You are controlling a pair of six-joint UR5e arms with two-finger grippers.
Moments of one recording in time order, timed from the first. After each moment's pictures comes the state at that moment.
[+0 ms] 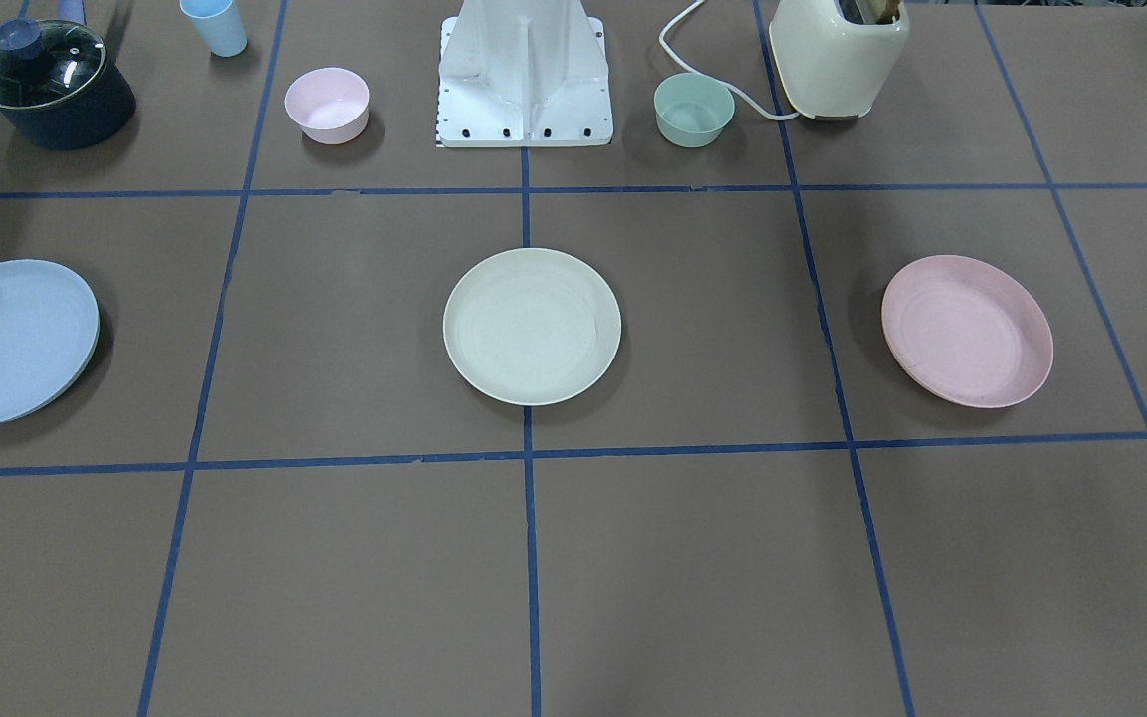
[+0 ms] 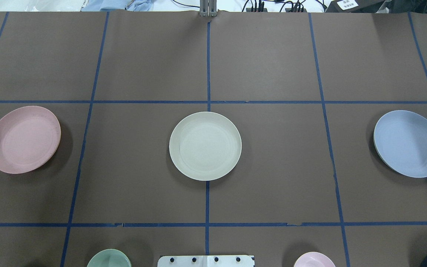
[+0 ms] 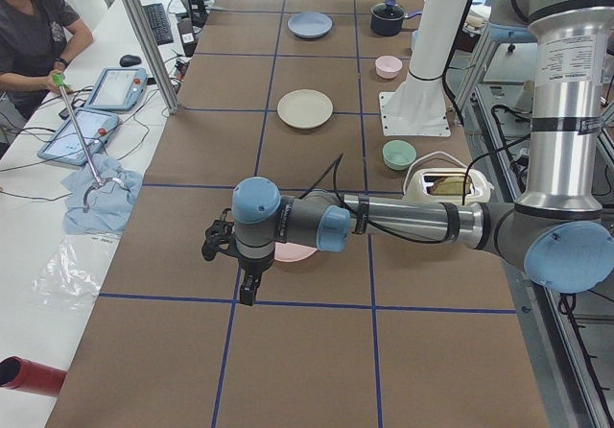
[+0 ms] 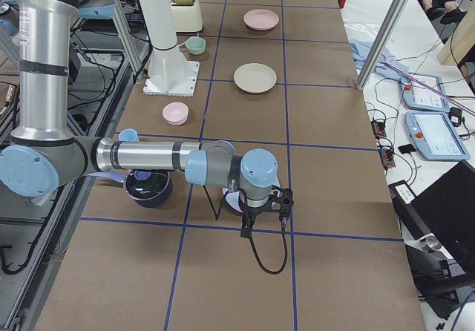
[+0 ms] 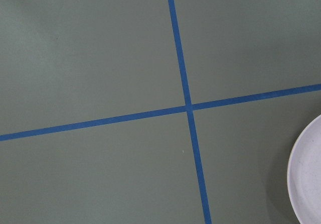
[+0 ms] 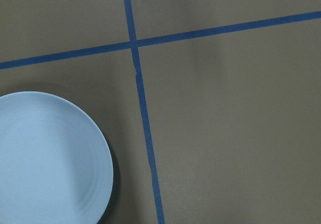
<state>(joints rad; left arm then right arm) -1.57 -1.54 -1.67 -1.66 -2.29 0.03 1.61 -1.68 1.72 -1.69 2.35 0.08</state>
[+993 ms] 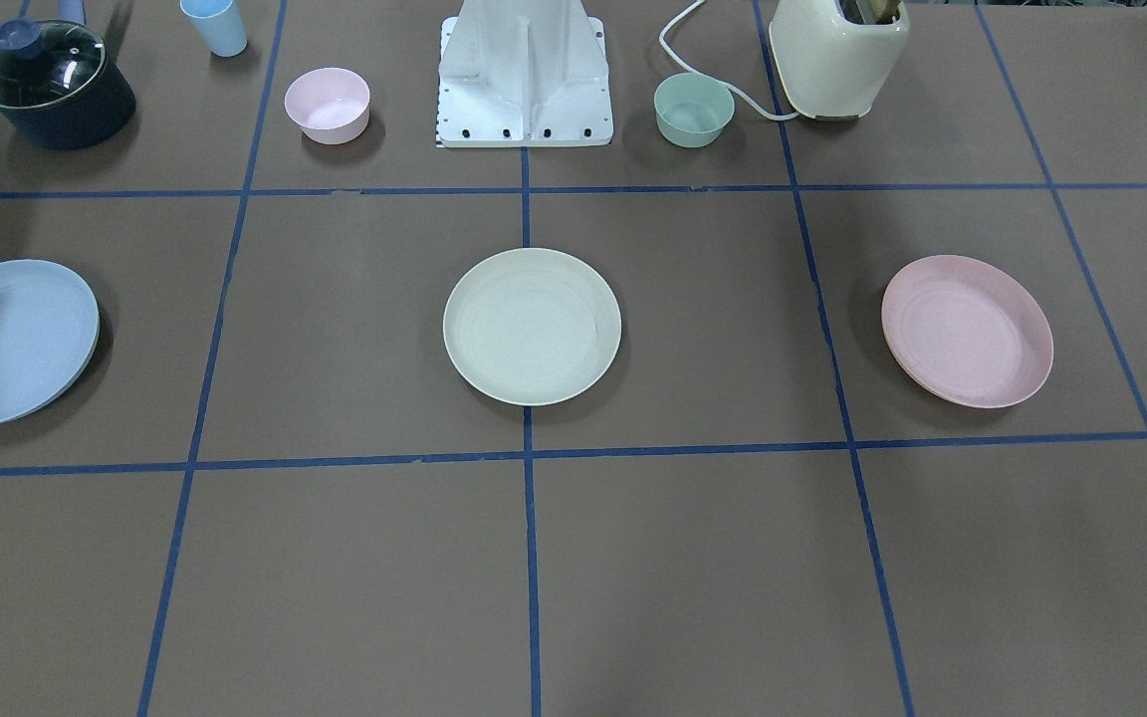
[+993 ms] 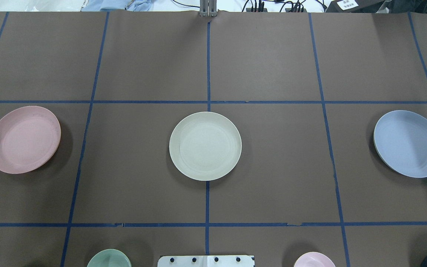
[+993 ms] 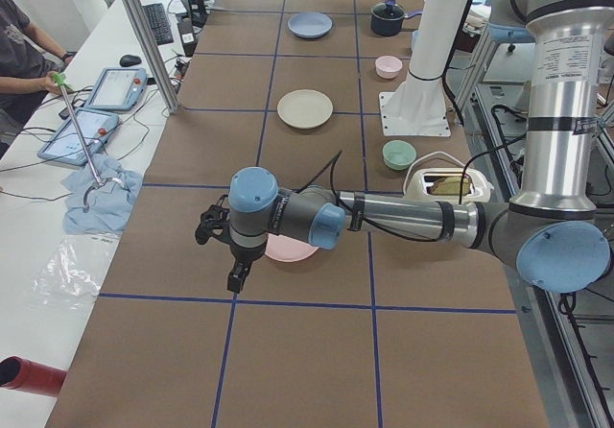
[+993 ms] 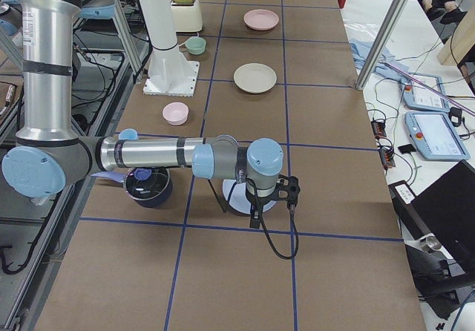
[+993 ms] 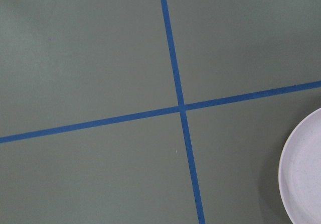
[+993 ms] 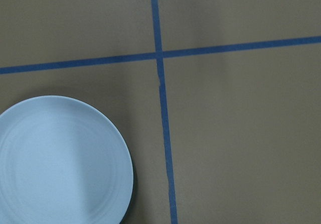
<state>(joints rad) -1.55 -1.56 -1.65 -1.82 -2.30 0.03 1.58 -1.65 1.74 -1.63 2.37 0.08</state>
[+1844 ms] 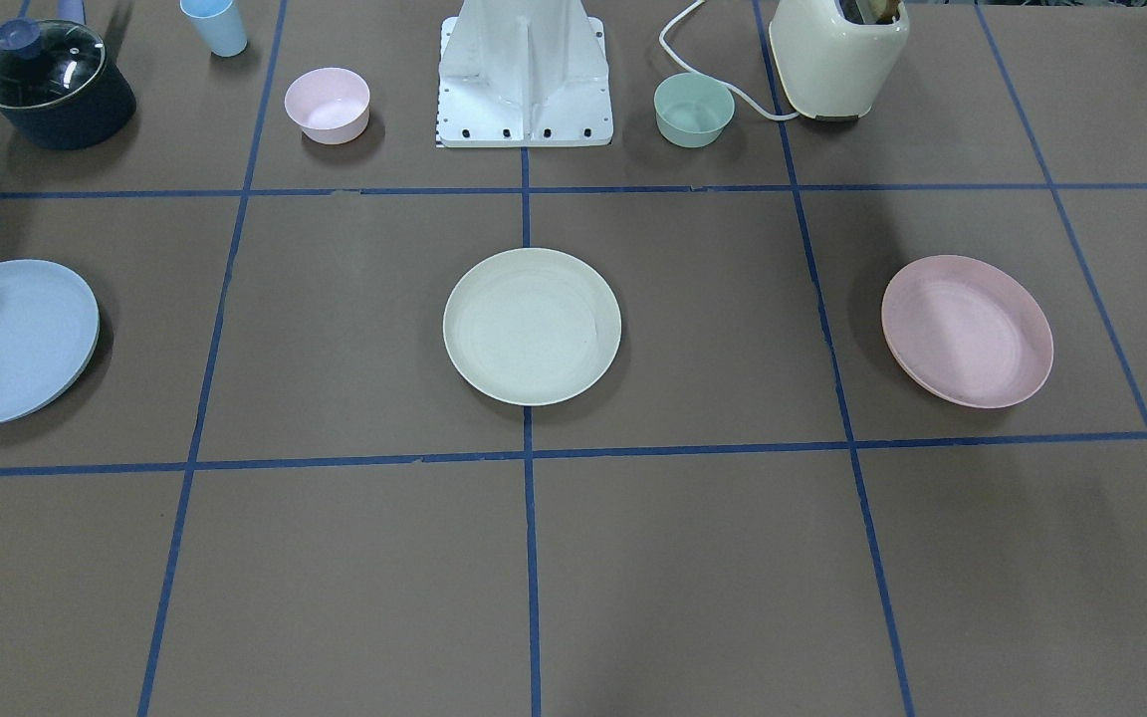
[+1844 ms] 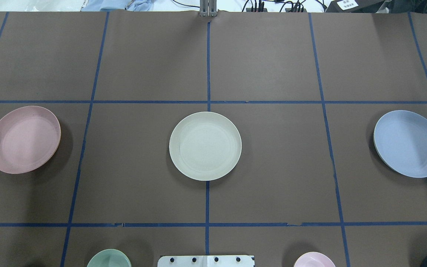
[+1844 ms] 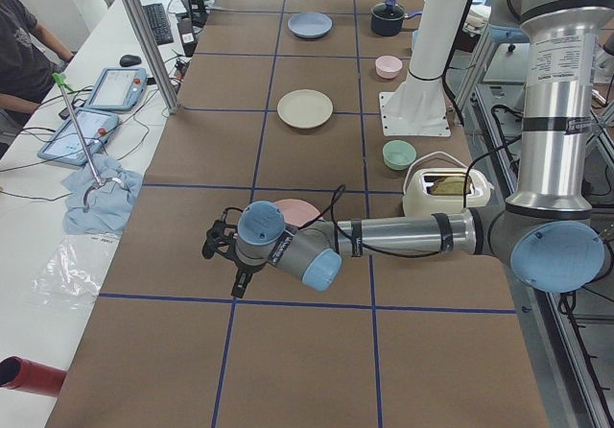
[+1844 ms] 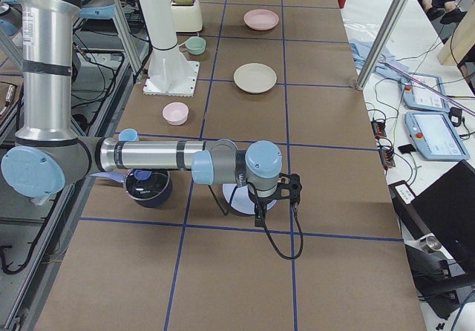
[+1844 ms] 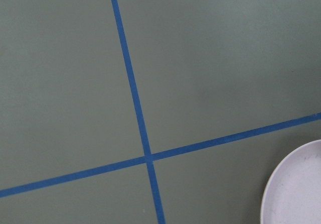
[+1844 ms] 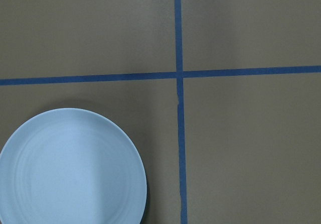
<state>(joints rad) -1.44 -1.53 -1.47 -2.28 -2.39 -0.33 1.58 -1.66 1.71 -1.54 2.41 0.09</state>
